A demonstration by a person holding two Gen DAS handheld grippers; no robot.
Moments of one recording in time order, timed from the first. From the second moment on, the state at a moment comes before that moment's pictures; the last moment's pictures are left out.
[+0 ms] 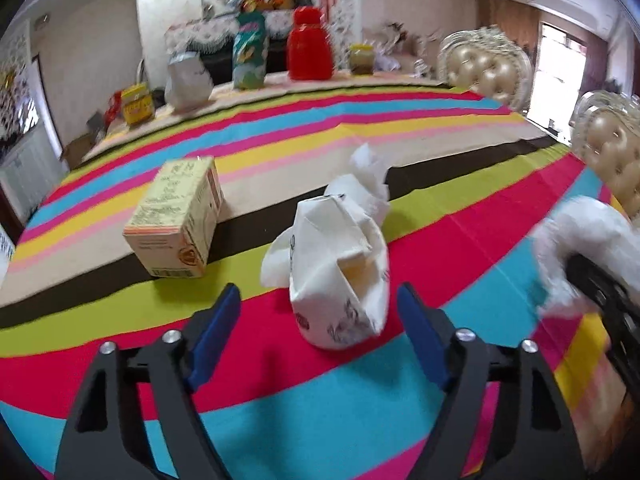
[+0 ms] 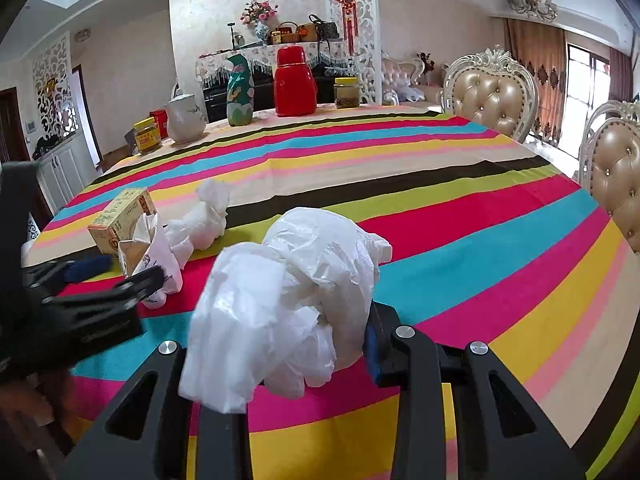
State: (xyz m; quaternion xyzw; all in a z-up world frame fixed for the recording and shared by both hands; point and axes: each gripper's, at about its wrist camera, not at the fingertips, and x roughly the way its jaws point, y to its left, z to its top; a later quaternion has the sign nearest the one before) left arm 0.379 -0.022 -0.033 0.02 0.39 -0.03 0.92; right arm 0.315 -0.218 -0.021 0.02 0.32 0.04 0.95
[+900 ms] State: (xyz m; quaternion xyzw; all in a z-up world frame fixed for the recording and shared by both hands) left arm 0.277 0.025 -0.005 -0.06 0.29 -0.02 0.96; right arm 0.317 -0.209 -0.022 0.00 0.32 0.05 0.95
